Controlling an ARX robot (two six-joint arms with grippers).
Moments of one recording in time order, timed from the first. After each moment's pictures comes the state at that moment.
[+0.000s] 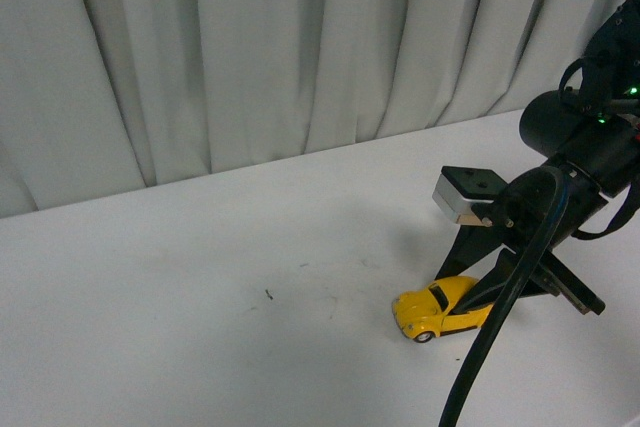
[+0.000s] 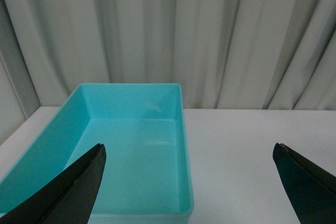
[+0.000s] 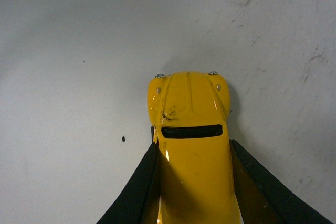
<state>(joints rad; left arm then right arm) 0.00 0.01 0.01 0.00 0.00 0.00 -0.37 2.18 1.21 -0.76 -0.68 -1.74</state>
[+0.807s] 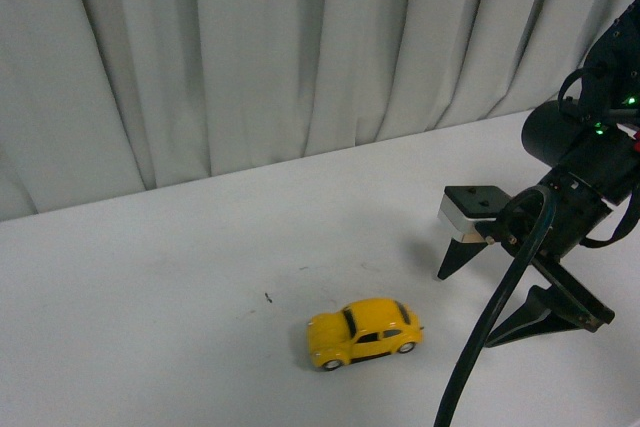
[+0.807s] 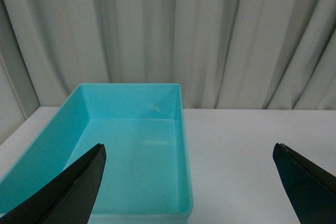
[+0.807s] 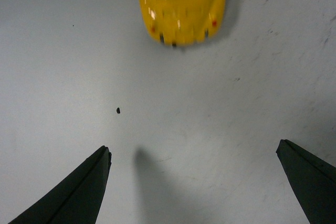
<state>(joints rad) 0.00 0.01 0.01 0.00 0.00 0.00 -0.37 2.19 1.22 -0.76 -0.62 -1.74</state>
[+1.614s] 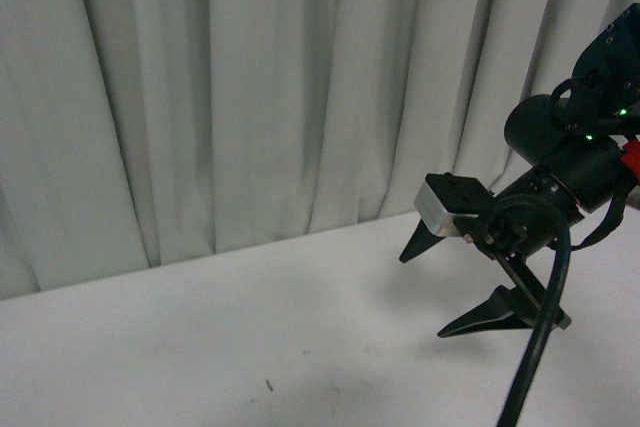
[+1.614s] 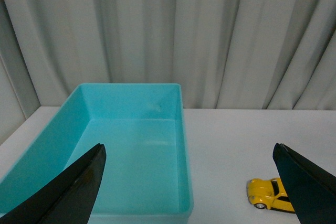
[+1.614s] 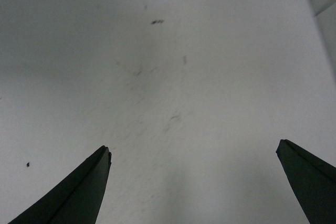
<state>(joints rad) 0.00 0.01 0.01 0.00 0.00 0.00 -0.31 2.02 1.27 -0.67 -0.76 -1.74</state>
